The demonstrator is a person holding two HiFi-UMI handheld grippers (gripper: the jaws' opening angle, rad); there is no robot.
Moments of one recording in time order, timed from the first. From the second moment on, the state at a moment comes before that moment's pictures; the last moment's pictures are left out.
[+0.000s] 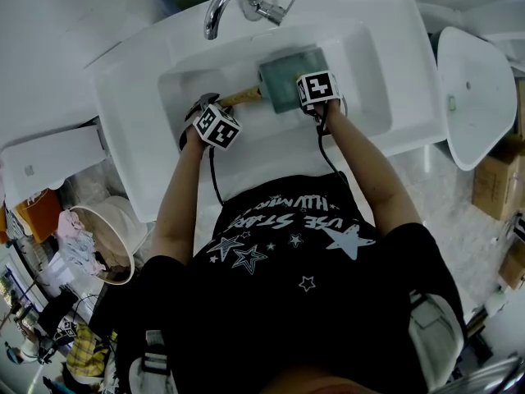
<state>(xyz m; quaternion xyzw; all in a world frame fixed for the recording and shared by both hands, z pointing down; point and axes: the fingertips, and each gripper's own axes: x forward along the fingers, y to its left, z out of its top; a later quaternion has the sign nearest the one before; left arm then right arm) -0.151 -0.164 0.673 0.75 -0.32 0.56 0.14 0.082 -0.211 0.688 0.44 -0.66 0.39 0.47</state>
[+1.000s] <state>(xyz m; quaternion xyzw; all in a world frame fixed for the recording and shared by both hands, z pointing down) -0.150 -0.164 0.673 0.75 -0.32 0.55 0.14 0.110 -0.221 0.685 0.47 -0.64 0.37 0.49</state>
